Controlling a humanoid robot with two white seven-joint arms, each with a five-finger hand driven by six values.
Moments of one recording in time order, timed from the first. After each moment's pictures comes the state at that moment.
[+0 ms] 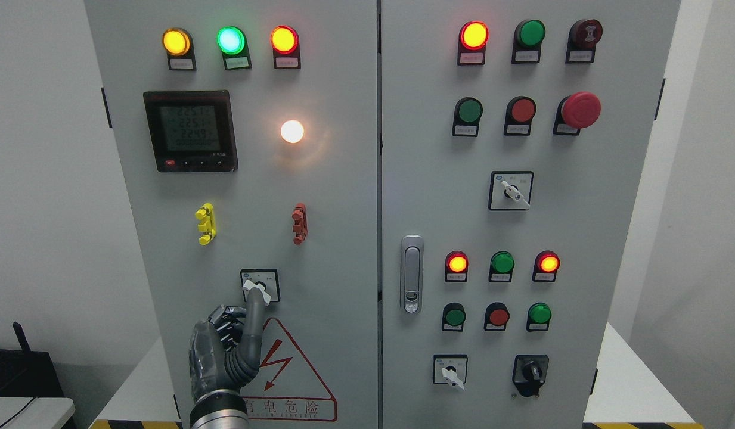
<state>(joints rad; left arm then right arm) -0.40 -0.11 -0.13 -1.88 -0.21 0.54 0.45 0.09 0.12 0.00 -0.13 0.00 0.00 0.00</state>
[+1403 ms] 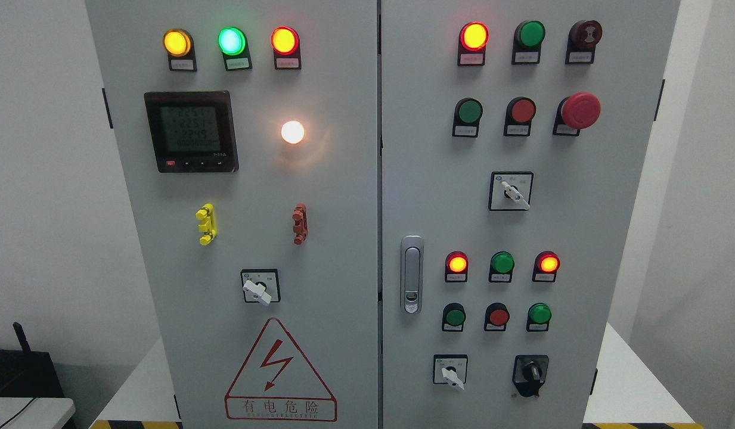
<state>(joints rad) 0.23 -0.03 0.51 -1.63 -0.11 -0.42 -0.15 0.09 0.12 0.00 -0.13 0.00 0.00 0.00</state>
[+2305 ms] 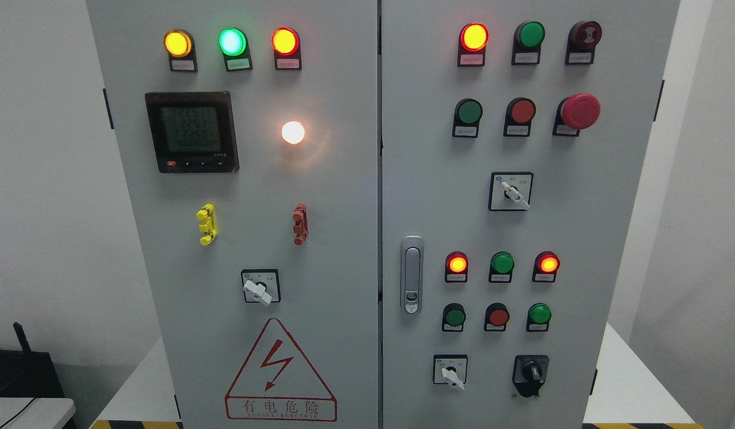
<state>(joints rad) 0.33 0.02 0.66 -0.73 -0.11 -0.52 -0.22 0.09 0.12 0.00 -0.13 0.00 0.00 0.00</state>
